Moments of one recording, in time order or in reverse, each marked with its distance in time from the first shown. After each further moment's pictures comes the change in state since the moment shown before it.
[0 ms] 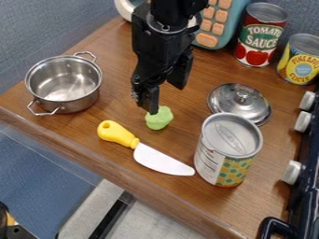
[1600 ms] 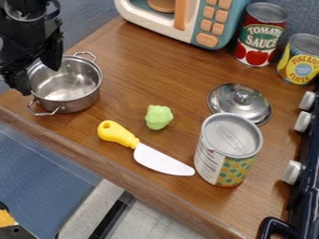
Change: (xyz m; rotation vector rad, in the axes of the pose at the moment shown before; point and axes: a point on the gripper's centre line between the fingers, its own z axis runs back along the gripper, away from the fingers) arm 0.156 0.079 -0.012 0.078 -0.230 0.151
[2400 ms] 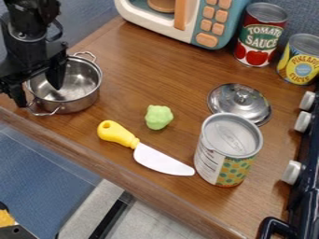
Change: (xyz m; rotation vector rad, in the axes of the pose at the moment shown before) arm -0.003 0.001 -0.031 0.032 0.027 -0.236
